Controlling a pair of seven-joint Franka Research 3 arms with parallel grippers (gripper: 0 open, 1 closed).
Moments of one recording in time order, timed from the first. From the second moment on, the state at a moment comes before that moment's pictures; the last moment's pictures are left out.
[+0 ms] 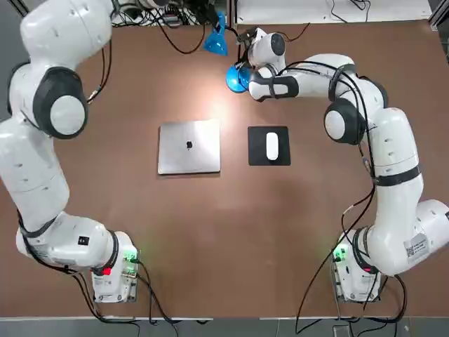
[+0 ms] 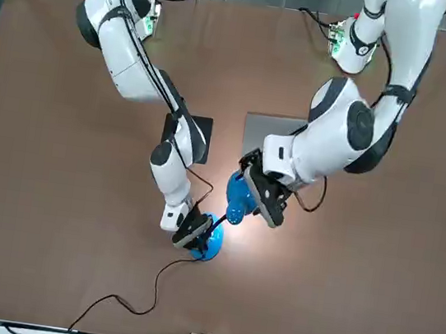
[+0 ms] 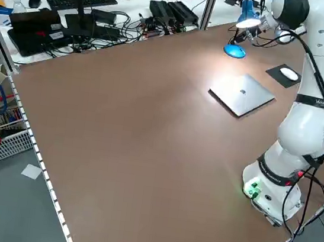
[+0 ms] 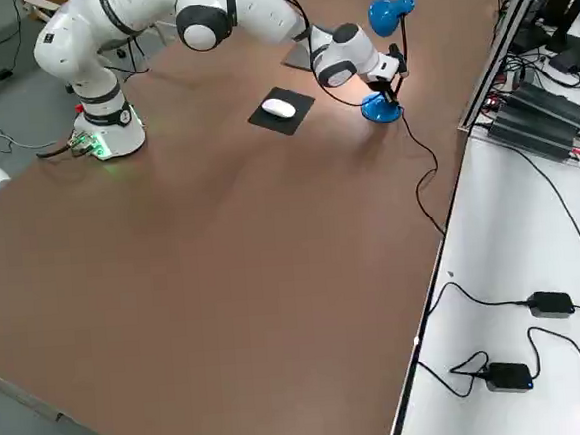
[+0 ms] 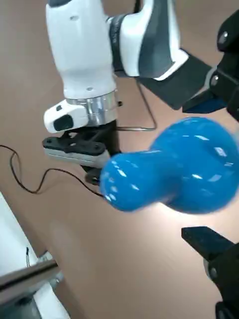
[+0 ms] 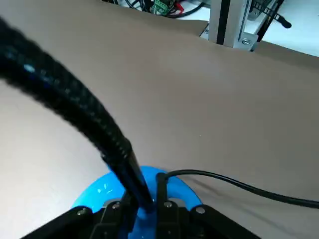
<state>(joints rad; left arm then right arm) -0.10 0.50 -0.51 -1.36 -0.14 2.11 0.27 0.39 1.09 0.24 -1.25 -0.14 2.99 0.01</state>
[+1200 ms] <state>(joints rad) 0.60 0.10 -0.49 -1.36 -0.15 1.41 0.34 0.39 1.09 0.22 -1.25 -0.14 2.99 0.02</state>
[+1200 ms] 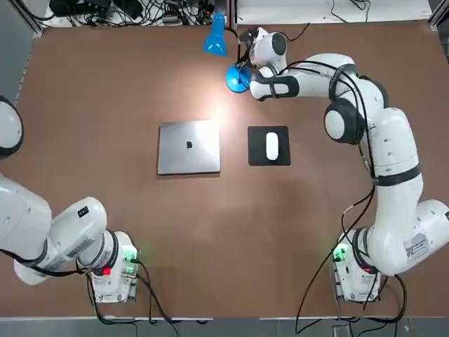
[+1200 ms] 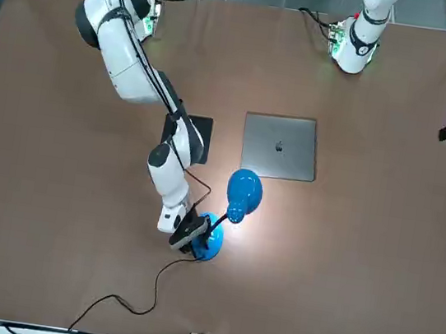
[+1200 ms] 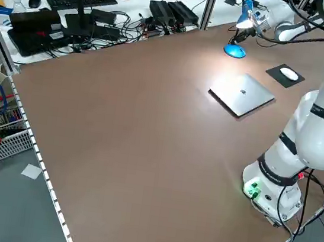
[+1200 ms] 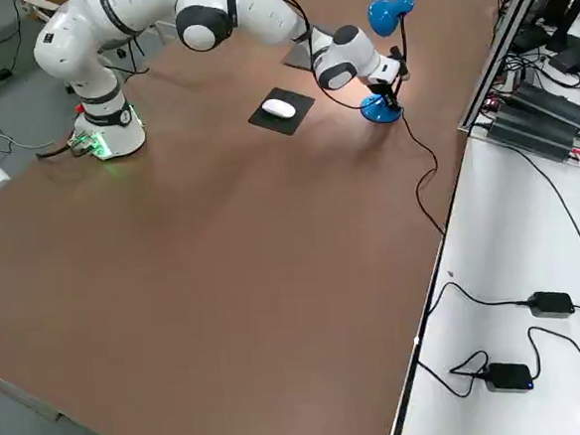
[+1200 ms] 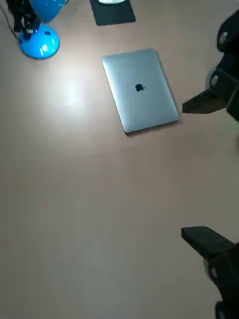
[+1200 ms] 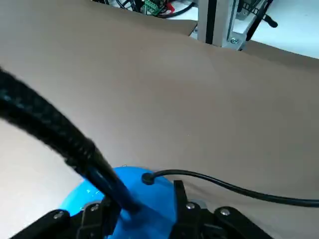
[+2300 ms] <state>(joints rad) 0.09 0.04 0.00 -1.48 -0.04 1.57 0.13 0.37 0.98 0.22 -1.41 -0.14 3.06 0.05</state>
